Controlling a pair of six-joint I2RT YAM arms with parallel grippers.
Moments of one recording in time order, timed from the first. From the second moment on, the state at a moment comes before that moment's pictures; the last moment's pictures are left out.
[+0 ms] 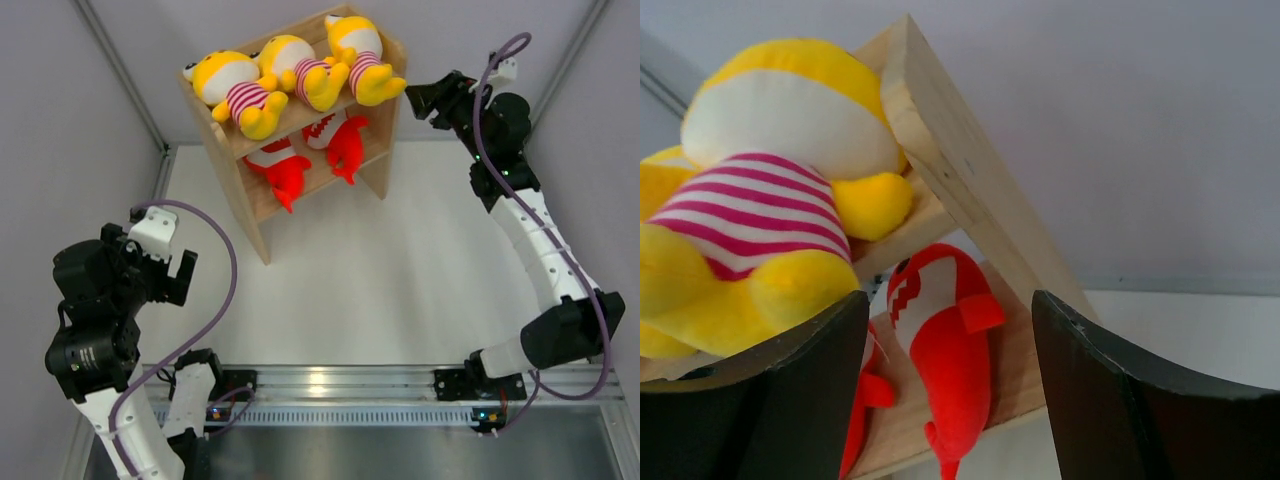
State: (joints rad) left arm 0.27 0.75 1.59 -1.36 0.27 0.52; right arm 0.24 1.41 1.51 0.09 -0.16 0.53
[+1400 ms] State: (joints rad) left arm 0.27 0.74 1.57 -1.36 0.26 0.53; right arm 0.32 1.46 1.47 0.24 -0.28 0.59
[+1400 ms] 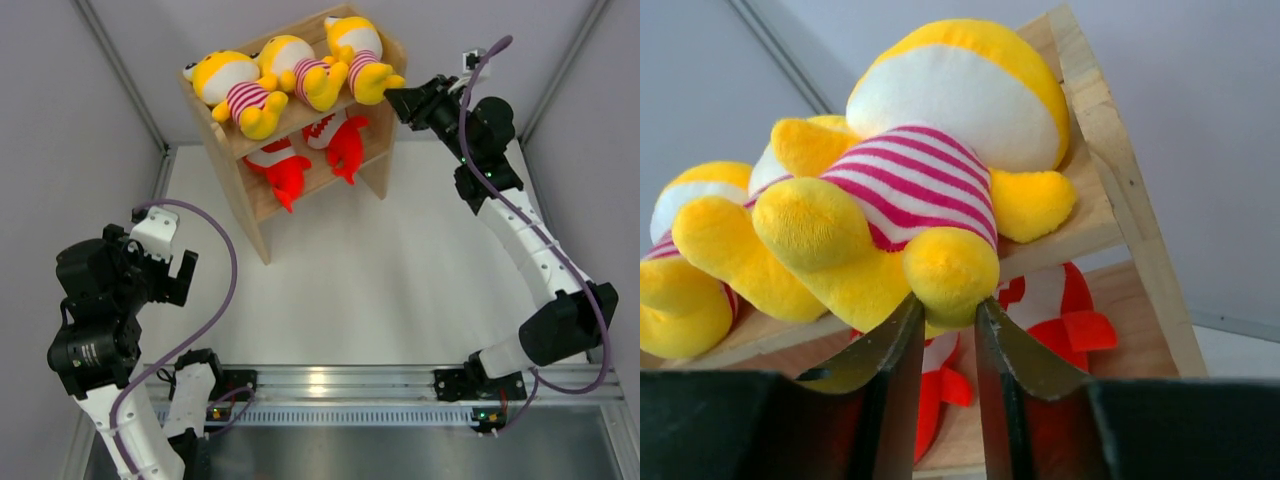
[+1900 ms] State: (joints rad) left arm 0.27 0.74 1.56 -1.36 0.26 0.53; right arm 0.32 1.72 2.00 -0.04 -0.37 0.12
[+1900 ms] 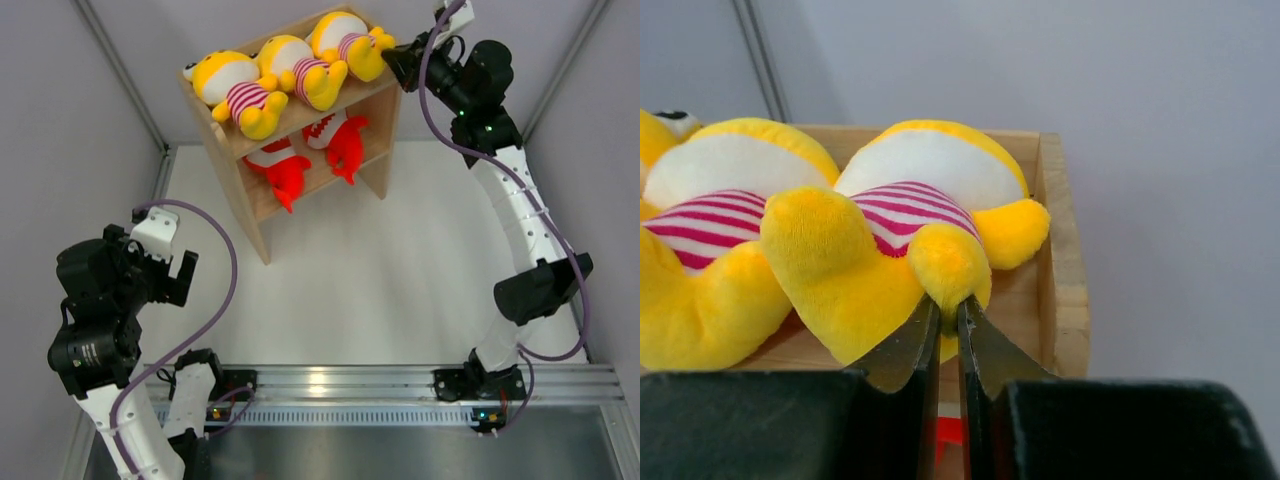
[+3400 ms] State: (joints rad) left arm 0.27 0.64 0.98 -1.18 -0.04 0.49; right arm 0.10 1.08 0.87 0.02 0.33 0.21
